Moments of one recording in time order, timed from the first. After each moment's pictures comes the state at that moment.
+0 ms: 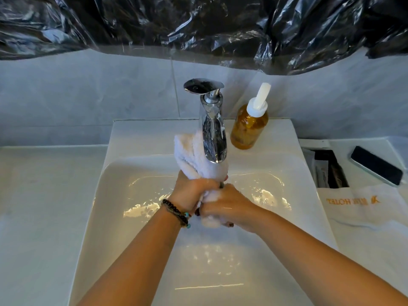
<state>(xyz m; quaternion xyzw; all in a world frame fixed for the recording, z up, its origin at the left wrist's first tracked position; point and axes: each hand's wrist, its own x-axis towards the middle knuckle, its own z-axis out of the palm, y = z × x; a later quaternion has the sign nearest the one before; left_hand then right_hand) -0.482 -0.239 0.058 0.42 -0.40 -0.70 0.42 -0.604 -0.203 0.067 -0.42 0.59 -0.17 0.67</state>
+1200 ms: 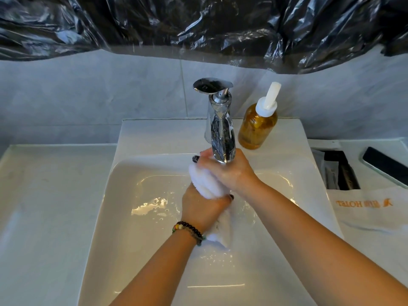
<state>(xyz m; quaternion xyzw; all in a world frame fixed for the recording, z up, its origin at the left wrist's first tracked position) -0.488 -0.206 0.047 0.65 -0.47 -0.52 0.28 -0.582 -0.254 0.096 -0.45 0.66 -0.33 0.51</state>
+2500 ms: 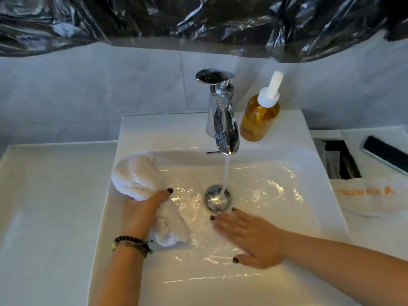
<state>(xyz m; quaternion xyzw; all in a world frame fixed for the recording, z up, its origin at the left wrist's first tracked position) -0.380 -0.201 0.060 0.73 -0.31 -0.51 0.34 -0.656 -0.135 -0.047 -0.94 0.30 0.00 0.14</state>
